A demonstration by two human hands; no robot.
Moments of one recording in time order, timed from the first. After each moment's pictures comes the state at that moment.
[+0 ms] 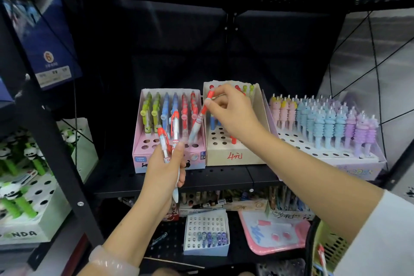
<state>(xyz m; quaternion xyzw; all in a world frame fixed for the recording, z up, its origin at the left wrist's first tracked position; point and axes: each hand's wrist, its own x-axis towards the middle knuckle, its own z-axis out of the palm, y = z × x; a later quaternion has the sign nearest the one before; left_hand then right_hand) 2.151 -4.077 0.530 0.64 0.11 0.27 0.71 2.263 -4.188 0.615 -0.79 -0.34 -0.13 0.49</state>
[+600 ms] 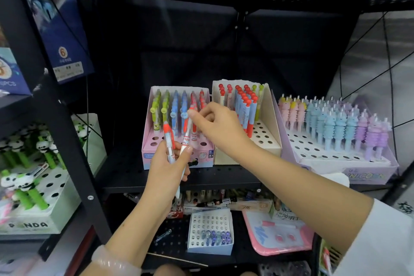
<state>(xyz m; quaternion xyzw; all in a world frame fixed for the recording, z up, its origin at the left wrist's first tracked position) 2.147 -4.068 0.523 0.68 0.12 0.31 0.65 2.233 -4.159 0.596 -0.82 -0.33 -0.07 0.46</state>
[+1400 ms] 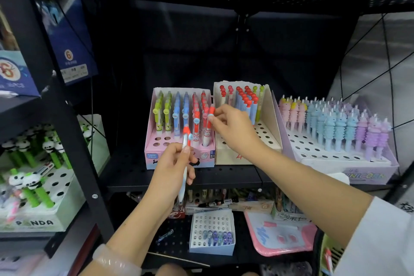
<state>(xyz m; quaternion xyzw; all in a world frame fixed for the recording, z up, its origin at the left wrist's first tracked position) 2.139 -4.071 0.527 0.67 0.10 0.24 0.69 2.257 -4.175 0.587 -0.83 -0.34 -0.13 0.41</state>
